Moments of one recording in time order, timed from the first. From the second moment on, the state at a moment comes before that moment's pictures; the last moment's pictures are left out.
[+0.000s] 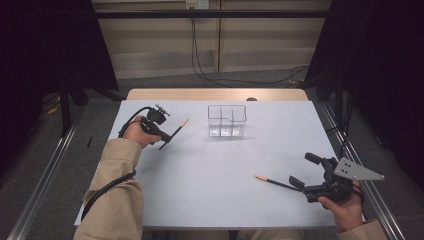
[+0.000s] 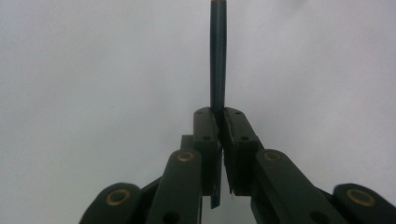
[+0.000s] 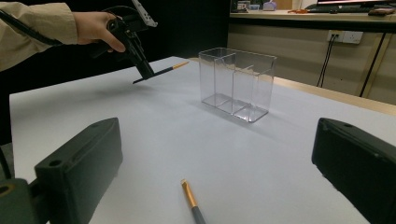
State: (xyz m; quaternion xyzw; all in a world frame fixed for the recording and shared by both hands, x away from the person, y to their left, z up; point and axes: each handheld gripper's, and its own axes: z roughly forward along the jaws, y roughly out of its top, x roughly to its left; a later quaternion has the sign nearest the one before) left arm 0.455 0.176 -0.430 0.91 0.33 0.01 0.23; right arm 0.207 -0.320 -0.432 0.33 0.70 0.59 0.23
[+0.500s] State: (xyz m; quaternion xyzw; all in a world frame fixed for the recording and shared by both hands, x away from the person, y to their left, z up) left arm 0.436 0.188 -0.428 0.88 0.34 0.03 0.33; right arm 0.208 -0.319 -0.432 0.33 0.70 0.59 0.23
